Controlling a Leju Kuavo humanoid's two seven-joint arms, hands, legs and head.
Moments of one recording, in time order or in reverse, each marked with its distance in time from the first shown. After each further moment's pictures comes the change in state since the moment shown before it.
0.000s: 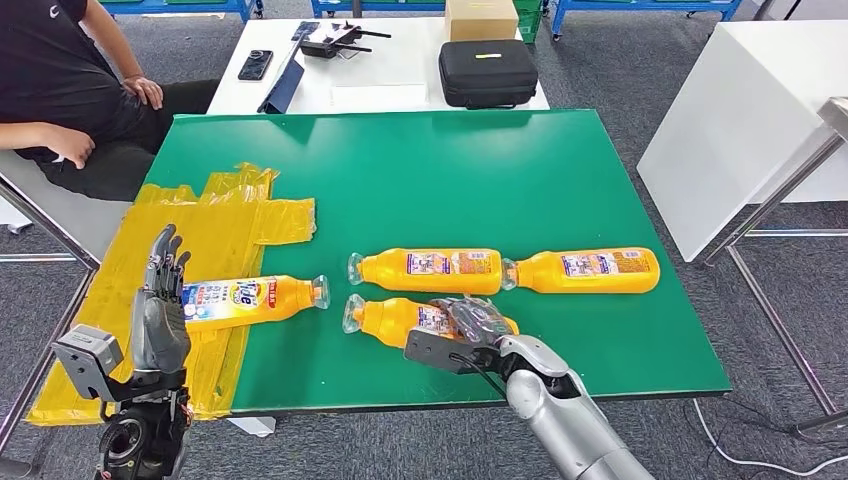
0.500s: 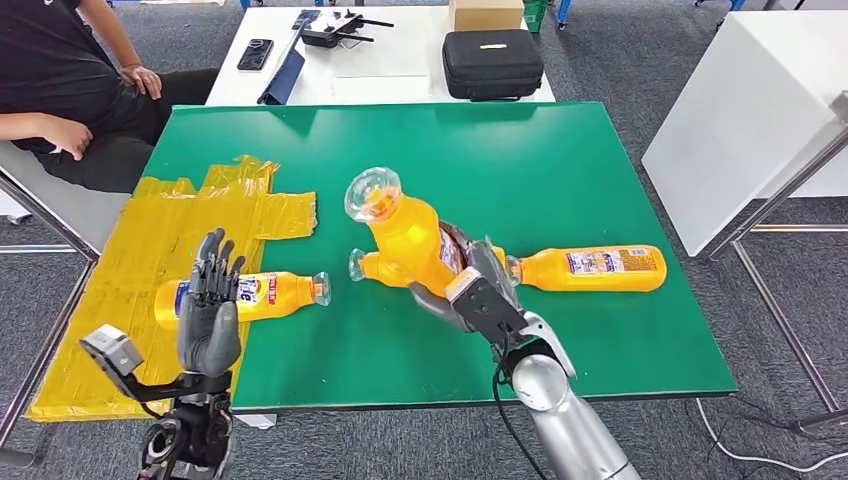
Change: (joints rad) left arm -0.014 -0.064 -0.145 0.052 0.219 -0.056 -0.002; right arm 0.029 0.070 -0.084 -0.378 -0.455 -0.249 -0.211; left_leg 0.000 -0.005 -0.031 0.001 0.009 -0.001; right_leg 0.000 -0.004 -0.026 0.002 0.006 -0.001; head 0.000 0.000
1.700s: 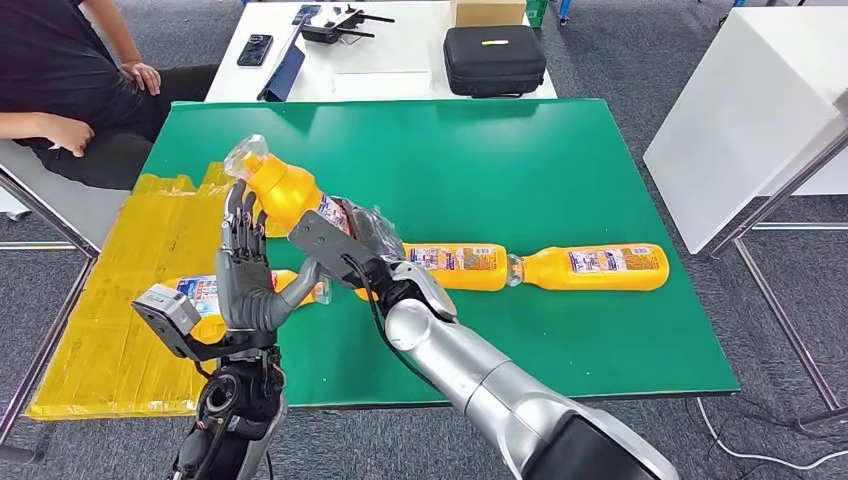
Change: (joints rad) left arm -0.167 -0.044 -0.203 0.072 -0.055 0.301 -0.067; right arm -0.476 0.302 0.402 0.748 -0.106 -0.229 0.233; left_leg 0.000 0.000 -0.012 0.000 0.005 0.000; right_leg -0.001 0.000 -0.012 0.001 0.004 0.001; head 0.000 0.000
